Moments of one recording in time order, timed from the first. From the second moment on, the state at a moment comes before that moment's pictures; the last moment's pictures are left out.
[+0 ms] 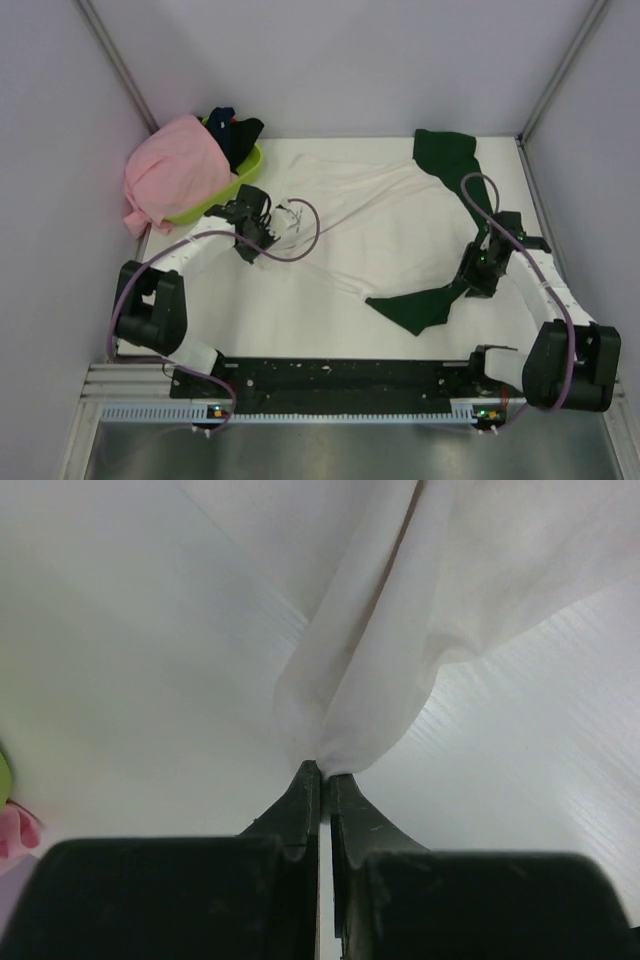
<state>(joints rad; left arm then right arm) -0.32 1.55 1.06 -0.71 0.00 0.59 -0.08 1.19 0.80 -0.86 -0.15 0.37</state>
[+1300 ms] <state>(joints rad) -0.32 1.48 1.02 -0.79 0.01 0.66 -0.07 1.00 1.13 -1.19 -0.13 0.40</state>
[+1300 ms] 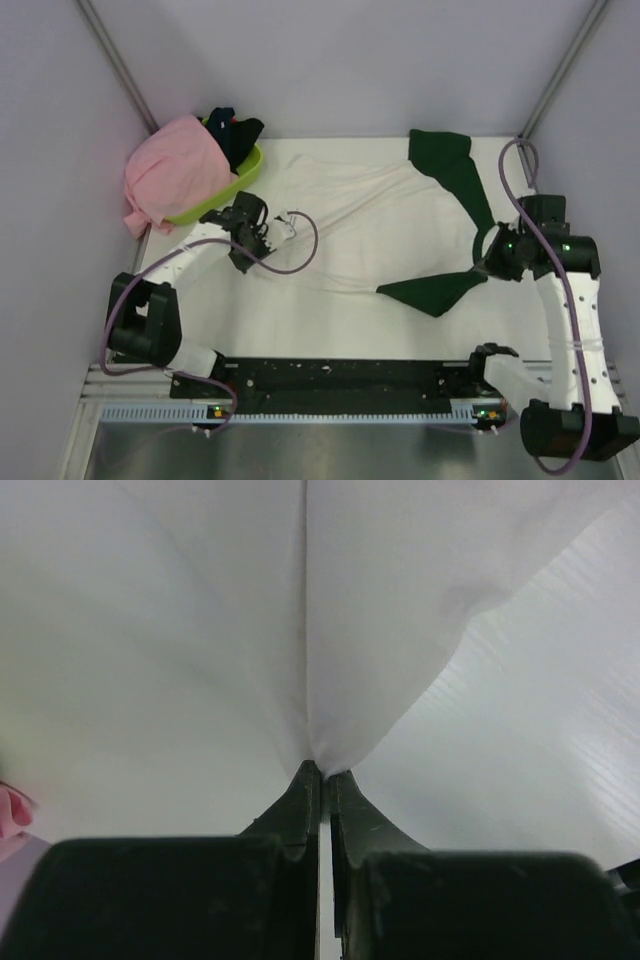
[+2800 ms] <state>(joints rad) -0.35 1.68 1.28 -0.92 -0.08 0.60 -0.07 1.40 1.57 -1.11 -0.09 0.09</state>
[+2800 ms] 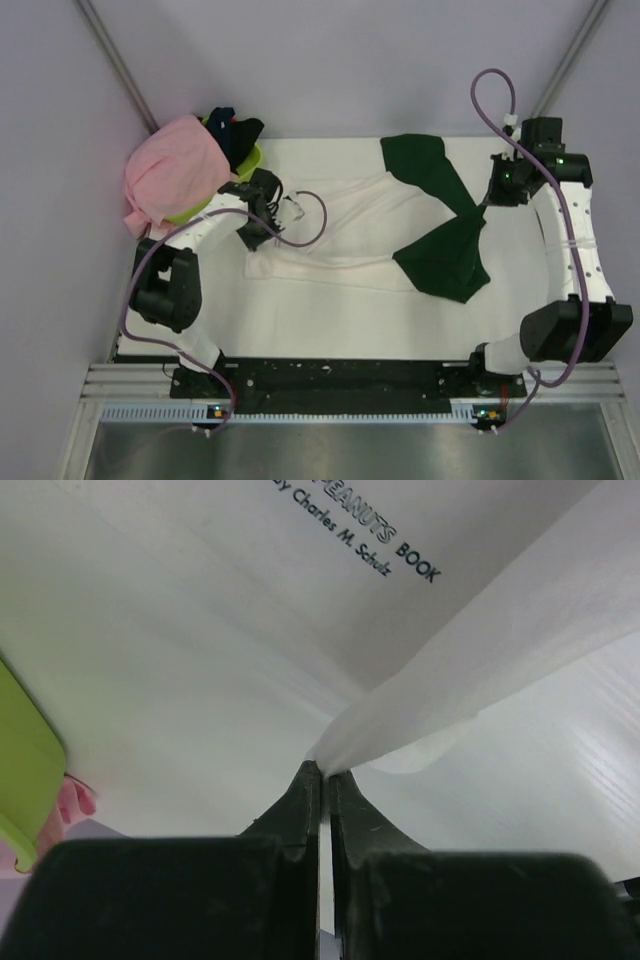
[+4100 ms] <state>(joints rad) -0.25 2.00 1.69 -0.77 -0.26 0.54 -0.06 1.87 2.00 -1.03 -0.12 -0.07</state>
